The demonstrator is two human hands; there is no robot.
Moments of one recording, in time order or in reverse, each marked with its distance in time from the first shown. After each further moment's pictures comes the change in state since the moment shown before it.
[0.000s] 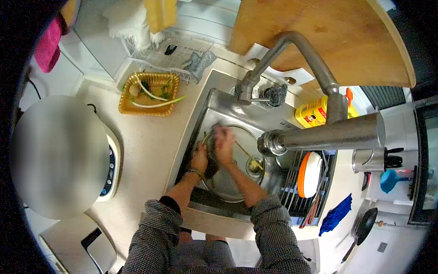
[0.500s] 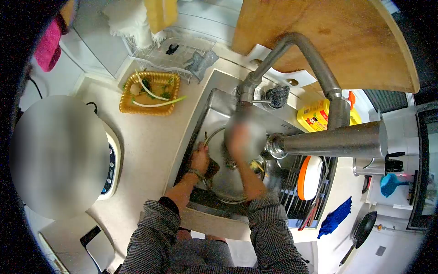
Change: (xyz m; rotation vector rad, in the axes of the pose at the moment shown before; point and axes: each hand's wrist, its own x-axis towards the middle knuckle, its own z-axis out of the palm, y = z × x) left_hand 0.017 -0.023 0.006 0.283 -0.046 0.314; right_hand 0.010 -0.007 -0.007 -0.075 -0.034 -0.149
